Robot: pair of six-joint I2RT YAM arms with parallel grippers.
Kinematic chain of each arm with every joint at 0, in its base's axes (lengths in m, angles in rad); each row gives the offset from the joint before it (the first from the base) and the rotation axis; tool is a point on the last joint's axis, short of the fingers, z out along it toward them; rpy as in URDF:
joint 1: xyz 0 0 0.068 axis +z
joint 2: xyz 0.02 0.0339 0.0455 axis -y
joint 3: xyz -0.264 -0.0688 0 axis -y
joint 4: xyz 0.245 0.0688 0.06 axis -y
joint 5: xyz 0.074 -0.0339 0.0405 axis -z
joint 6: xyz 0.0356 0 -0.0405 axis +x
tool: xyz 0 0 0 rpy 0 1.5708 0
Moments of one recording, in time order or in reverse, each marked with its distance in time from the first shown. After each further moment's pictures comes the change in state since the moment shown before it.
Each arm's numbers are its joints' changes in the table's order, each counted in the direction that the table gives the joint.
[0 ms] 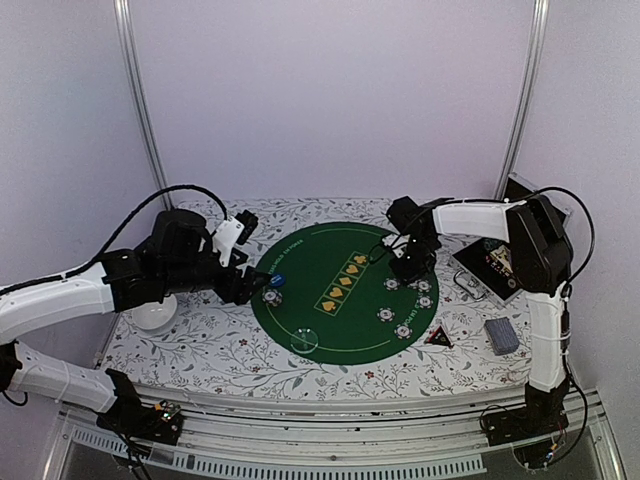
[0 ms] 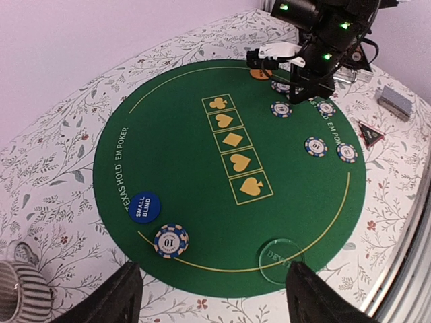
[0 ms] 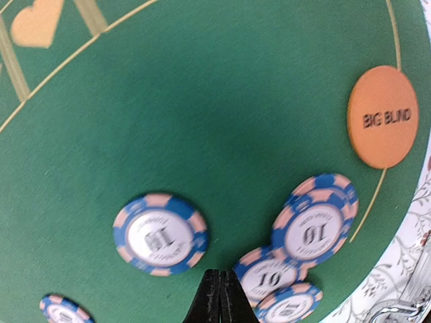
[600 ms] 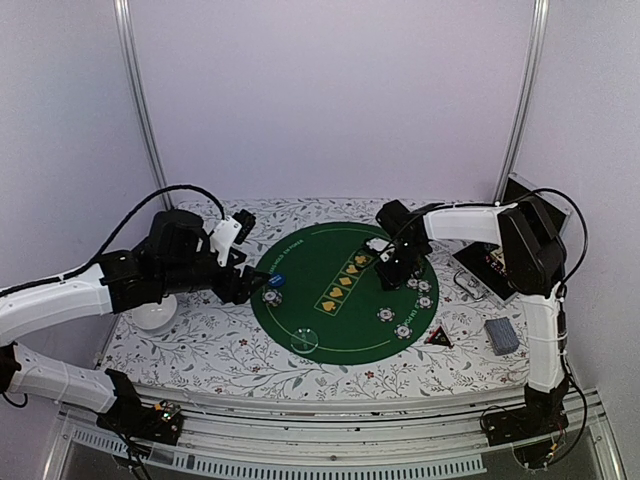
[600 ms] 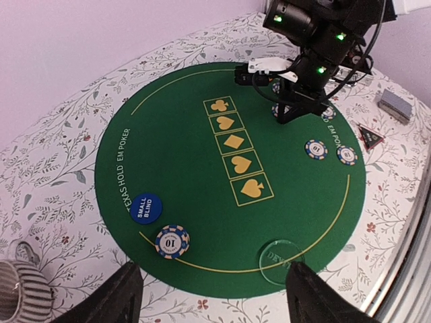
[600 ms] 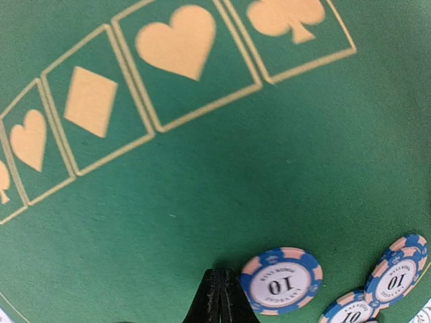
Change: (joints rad) left arm 0.005 0.008 -0.007 0.007 0.000 -0.004; right arm 0.052 -0.025 0.015 0.082 -0.152 -0.011
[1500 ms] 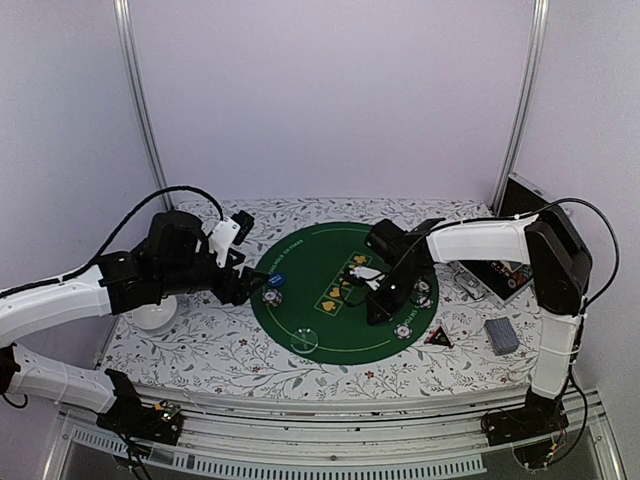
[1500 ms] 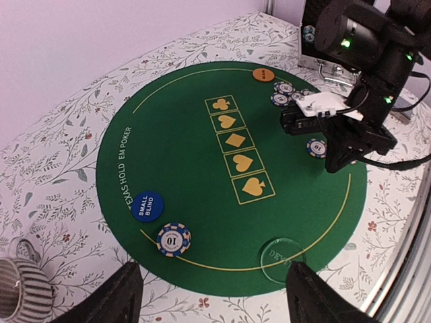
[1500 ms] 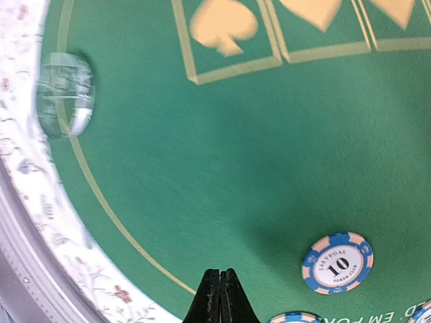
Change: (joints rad) left arm 0.002 0.016 -0.013 0.001 -0.003 0.000; right arm 0.163 0.219 -0.238 -0.013 -0.211 0.003
